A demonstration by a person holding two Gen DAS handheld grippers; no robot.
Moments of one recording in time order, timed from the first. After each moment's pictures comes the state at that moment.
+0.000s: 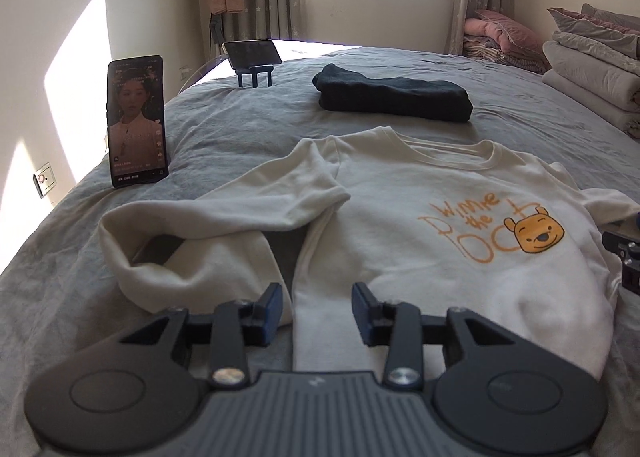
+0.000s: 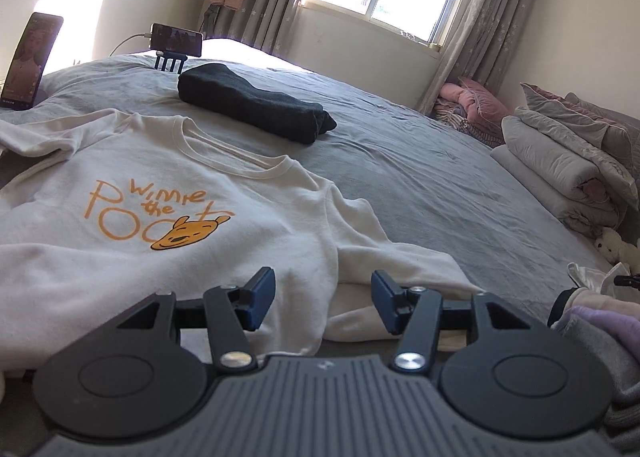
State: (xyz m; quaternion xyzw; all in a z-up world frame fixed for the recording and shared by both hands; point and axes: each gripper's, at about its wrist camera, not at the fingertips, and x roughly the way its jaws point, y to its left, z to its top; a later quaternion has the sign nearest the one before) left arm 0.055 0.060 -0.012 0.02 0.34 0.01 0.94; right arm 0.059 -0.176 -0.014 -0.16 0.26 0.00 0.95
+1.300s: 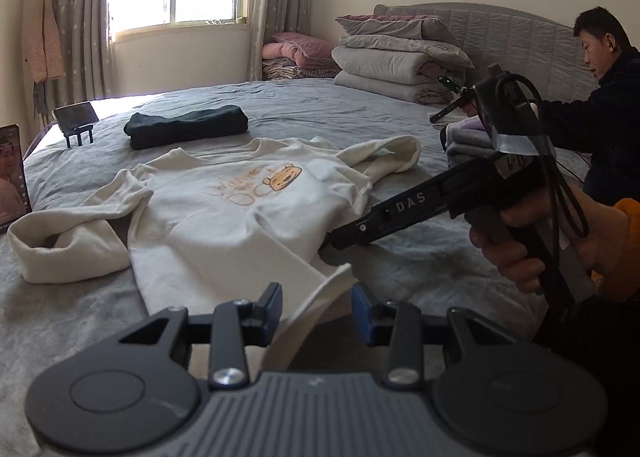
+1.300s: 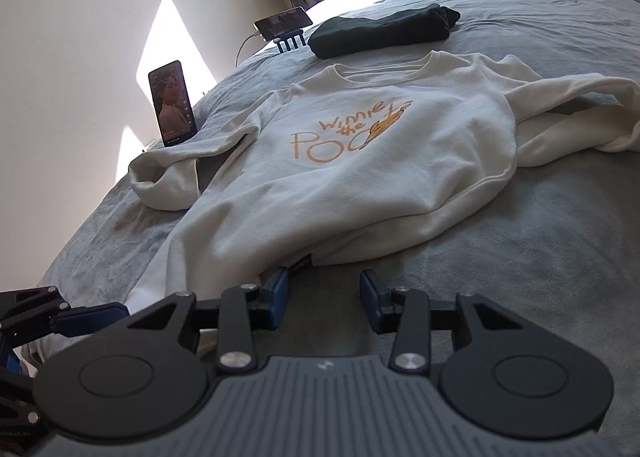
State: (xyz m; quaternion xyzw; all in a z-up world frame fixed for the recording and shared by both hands) left arm -0.089 0.043 0.001 0.07 0.27 -0.30 0.91; right arm 0.004 -0.178 -0.022 0.12 0.39 0.23 0.89
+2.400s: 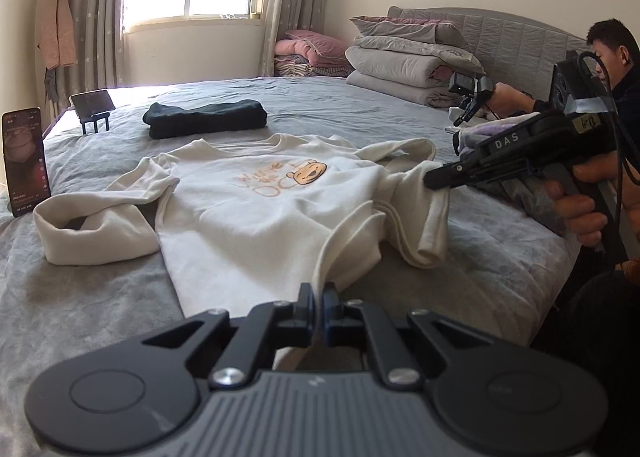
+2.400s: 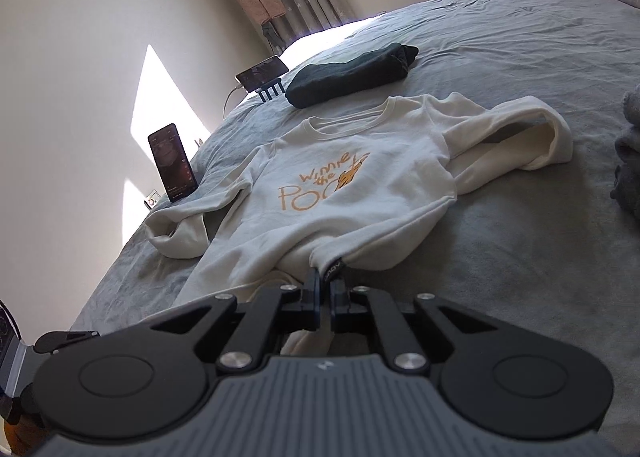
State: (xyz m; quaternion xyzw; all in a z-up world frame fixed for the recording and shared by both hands) left arm -0.090 0.076 0.005 0.05 0.29 -0.28 0.91; right arm -0.039 -0.244 0.033 0.17 0.35 0.19 0.90
